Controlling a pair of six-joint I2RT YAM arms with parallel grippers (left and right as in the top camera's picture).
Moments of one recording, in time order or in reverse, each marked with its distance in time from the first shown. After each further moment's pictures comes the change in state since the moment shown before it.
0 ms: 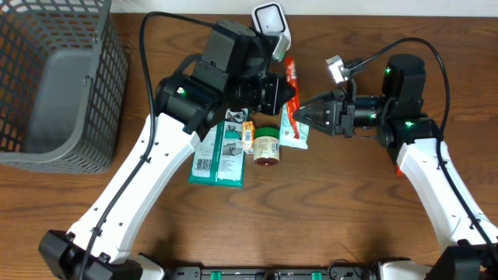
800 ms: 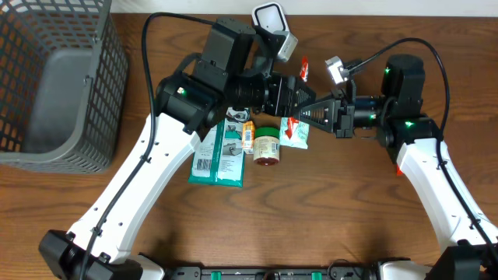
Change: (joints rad) left arm 0.000 0.000 0.000 0.068 0.174 -0.002; right arm 0.000 0.000 0.002 0.005 -0.021 0.008
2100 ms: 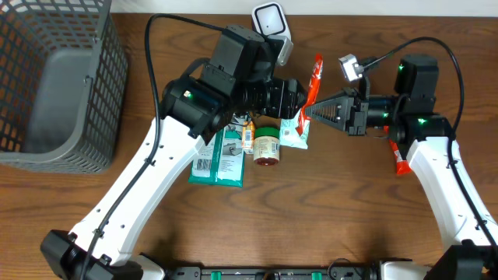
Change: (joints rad) left arm -0.039 0.000 0.000 -0.058 -0.222 -0.009; right arm -0.070 0.000 0.029 -0.100 -0.046 -0.023
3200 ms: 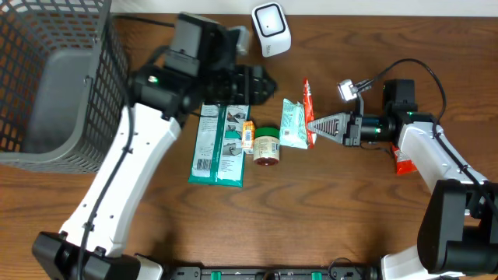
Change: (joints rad) left arm 0.162 0.000 0.000 -0.088 0.091 0.003; right arm -0.069 0.240 -0.056 -0.320 -0.003 -0.439
